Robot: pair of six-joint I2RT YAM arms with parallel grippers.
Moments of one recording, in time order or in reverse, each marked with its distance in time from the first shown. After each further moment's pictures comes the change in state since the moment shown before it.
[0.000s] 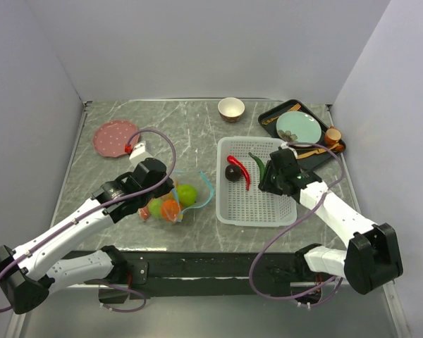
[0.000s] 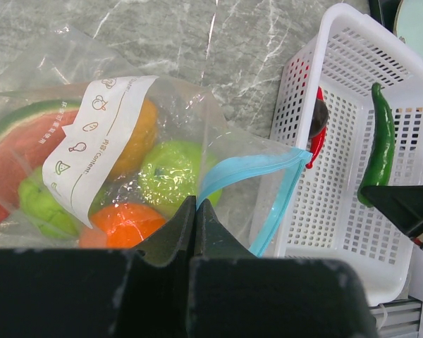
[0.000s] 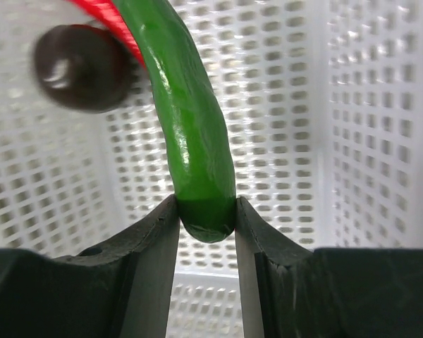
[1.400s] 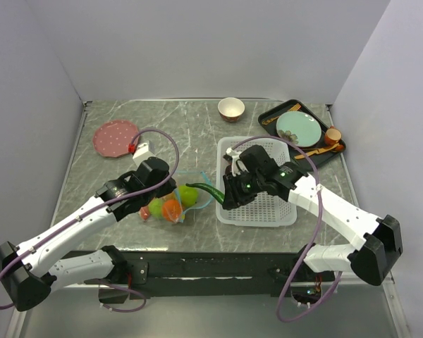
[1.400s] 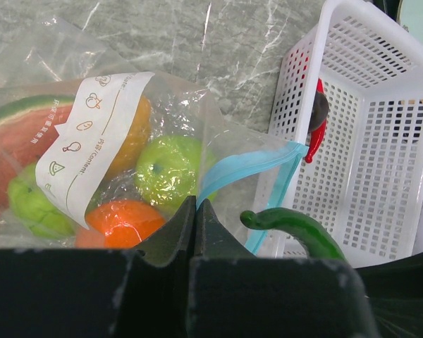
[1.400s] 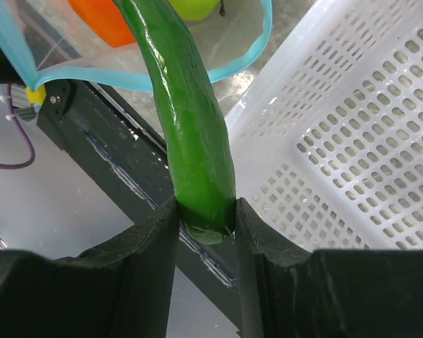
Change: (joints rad) left arm 0.000 0.029 0.002 0.016 0.024 0.001; right arm 0.363 0.053 0.293 -0.249 -0.436 -0.288
